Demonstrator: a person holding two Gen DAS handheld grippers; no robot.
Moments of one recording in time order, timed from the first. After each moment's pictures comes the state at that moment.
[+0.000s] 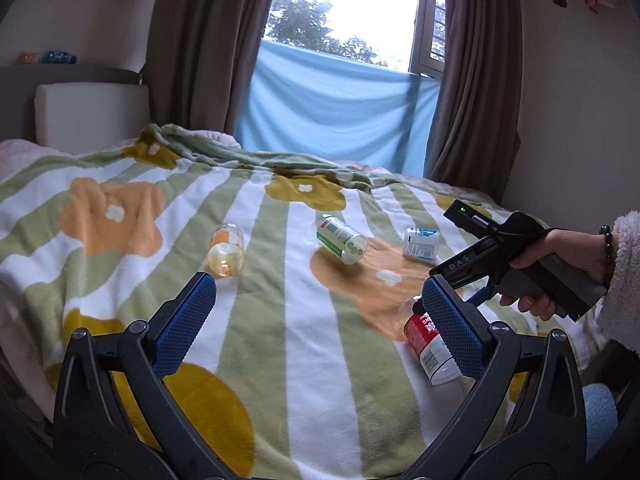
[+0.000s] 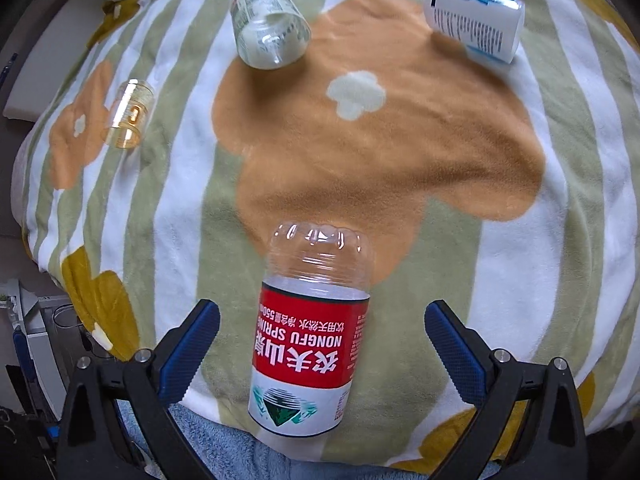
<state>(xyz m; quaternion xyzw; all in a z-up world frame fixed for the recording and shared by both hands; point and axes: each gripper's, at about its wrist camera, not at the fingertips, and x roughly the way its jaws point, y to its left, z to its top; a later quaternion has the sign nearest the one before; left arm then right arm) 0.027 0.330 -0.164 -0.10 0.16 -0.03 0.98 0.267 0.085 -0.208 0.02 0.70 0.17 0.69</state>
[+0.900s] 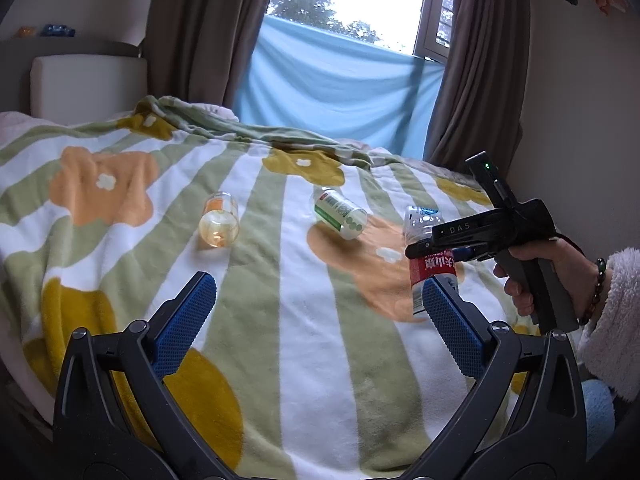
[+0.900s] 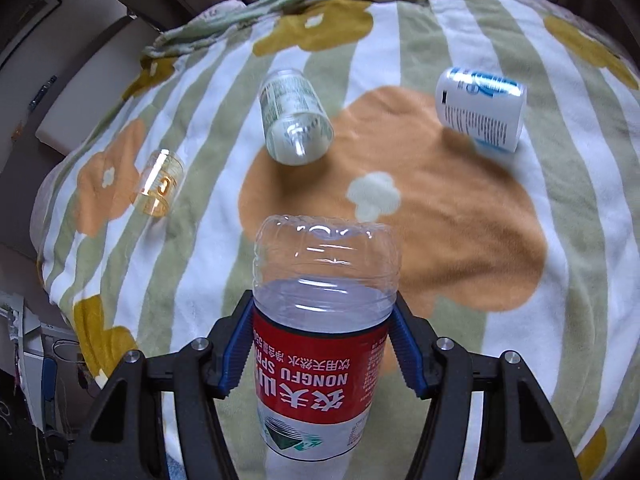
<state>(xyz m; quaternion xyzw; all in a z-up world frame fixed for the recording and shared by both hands) 0.044 0.330 -0.188 -0.11 0.19 -0.04 0.97 0.271 0.057 -0.175 0.05 0.54 0.21 0.82</state>
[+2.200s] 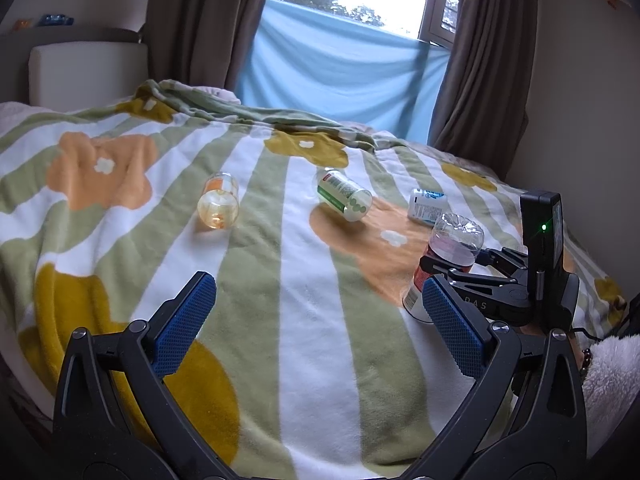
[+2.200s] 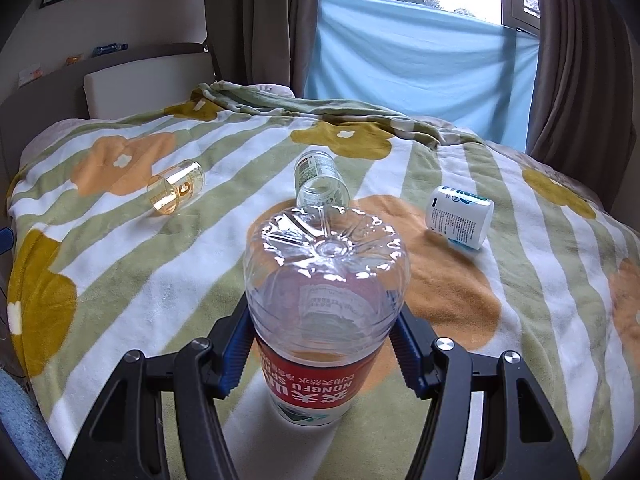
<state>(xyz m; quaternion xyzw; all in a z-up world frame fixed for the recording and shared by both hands) 0.054 0.328 -0.198 -0.12 0.22 -0.04 0.97 0.180 0.113 -0.208 -0.09 0.30 0.19 0.93</state>
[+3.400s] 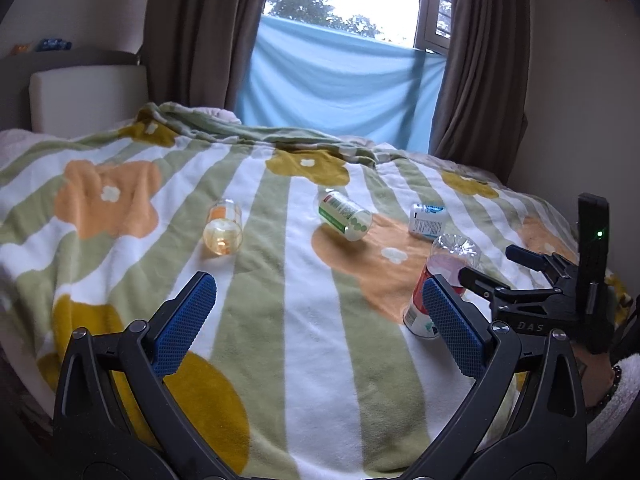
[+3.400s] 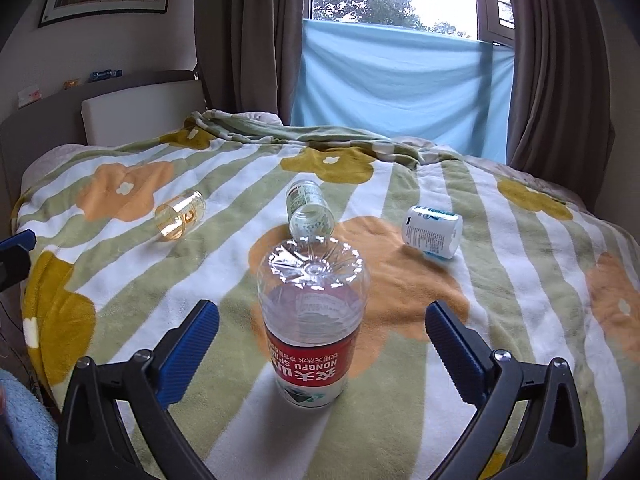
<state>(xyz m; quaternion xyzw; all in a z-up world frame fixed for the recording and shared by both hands) 0.047 0.320 -0.166 -0.08 0.20 -0.03 0.98 0.139 0.094 -0.167 -0.06 0.26 0.17 0.95</state>
